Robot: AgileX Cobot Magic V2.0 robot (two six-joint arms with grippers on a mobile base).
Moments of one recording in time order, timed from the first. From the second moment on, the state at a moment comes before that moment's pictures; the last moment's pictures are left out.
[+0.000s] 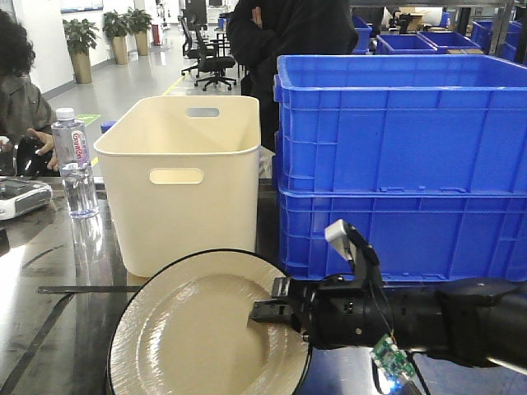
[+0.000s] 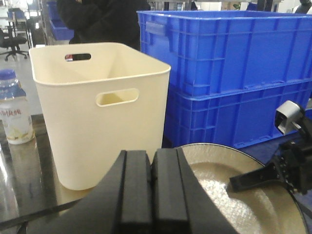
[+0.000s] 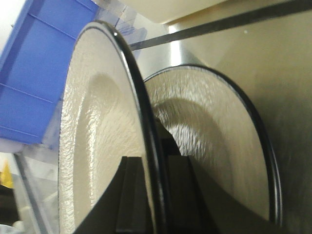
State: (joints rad) left arm -0.12 0.75 -0.78 -1.07 0.33 0.94; right arm 0.34 1.70 -1.10 1.58 0.62 -0.94
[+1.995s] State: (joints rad) left arm -0.12 0.27 -0.40 -0.09 0.58 0.11; right arm 0.20 0.42 -0.34 0.43 0.11 -0.50
